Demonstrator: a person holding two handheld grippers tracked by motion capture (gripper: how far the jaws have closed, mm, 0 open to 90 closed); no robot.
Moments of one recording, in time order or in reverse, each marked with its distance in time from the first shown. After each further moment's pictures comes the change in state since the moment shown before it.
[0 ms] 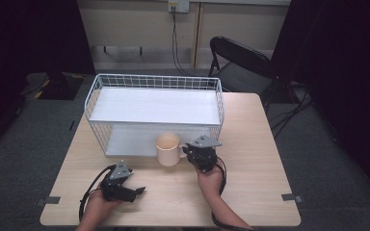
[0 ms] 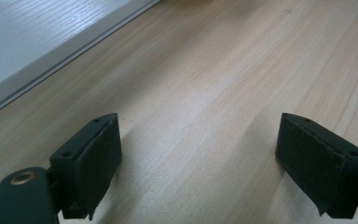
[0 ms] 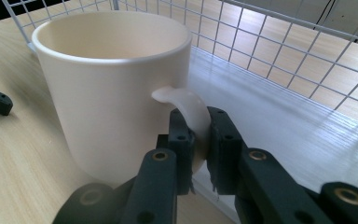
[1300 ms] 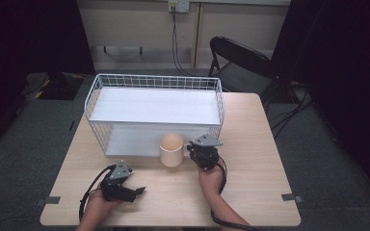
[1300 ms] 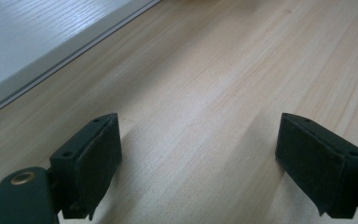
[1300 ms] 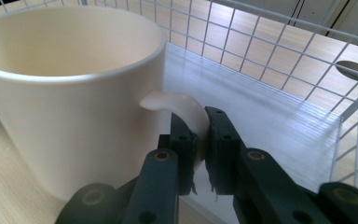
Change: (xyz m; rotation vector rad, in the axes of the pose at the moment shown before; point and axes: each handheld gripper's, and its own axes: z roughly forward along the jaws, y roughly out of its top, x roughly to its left) left arm 0.000 0.000 0.000 0.000 -0.001 0.000; right arm -0.009 -0.005 0.005 -0.003 -0.090 0.020
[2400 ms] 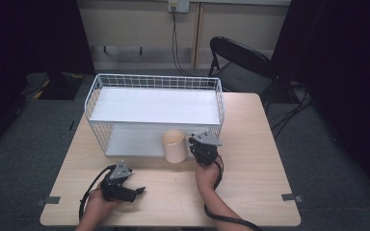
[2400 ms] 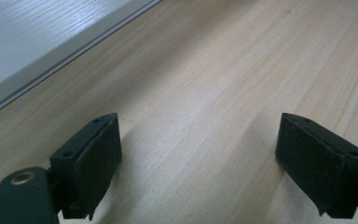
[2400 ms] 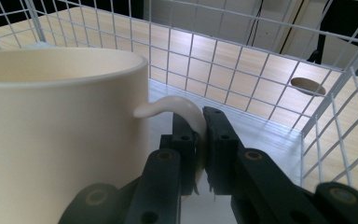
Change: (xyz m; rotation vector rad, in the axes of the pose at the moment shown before) left arm 0.000 0.000 0.000 -0.001 0.000 -0.001; right arm 0.000 0.003 0.011 -0.094 -0.141 0.048
